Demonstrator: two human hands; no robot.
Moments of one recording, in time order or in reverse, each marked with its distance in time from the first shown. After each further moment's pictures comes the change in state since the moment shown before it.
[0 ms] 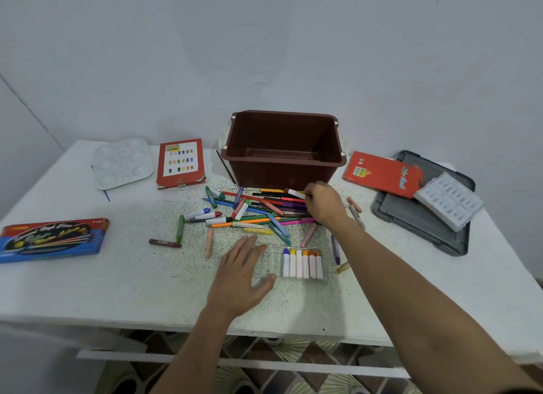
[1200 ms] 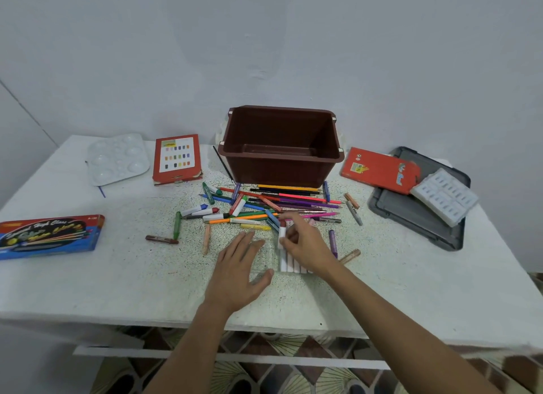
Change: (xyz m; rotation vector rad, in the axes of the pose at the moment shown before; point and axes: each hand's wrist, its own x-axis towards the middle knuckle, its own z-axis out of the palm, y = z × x) left_hand 0.000 0.000 0.001 -0.011 0.032 0.016; right_hand -0.100 -0.039 0.012 0.578 -0.245 0.027
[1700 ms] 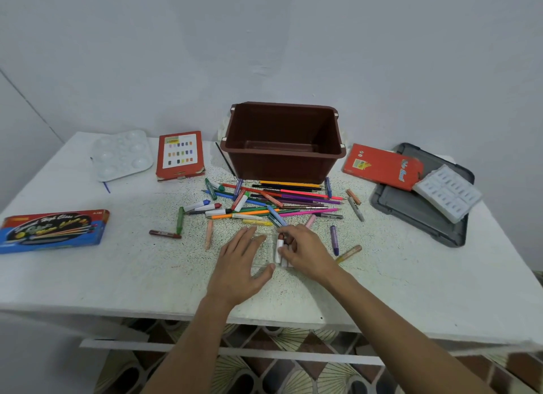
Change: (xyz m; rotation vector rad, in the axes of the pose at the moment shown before) left_hand 0.000 0.001 -0.002 0.008 -0.010 -0.007; right_hand -0.014 0.007 0.011 -0.242 -0.021 -0.110
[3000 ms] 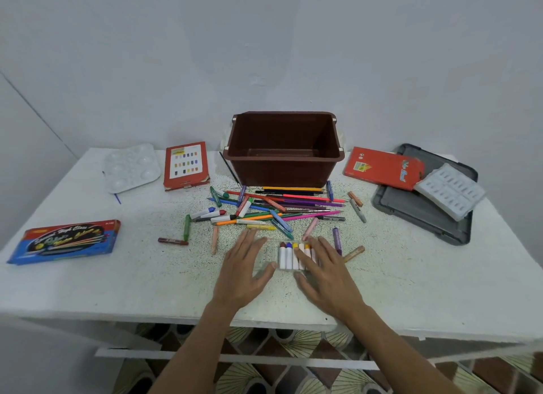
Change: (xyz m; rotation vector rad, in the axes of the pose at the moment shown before) left_hand -0.001 -0.001 0.005 -0.096 0.087 -0.018; right_hand -0.062 0.054 0.028 -0.413 0.299 -0.230
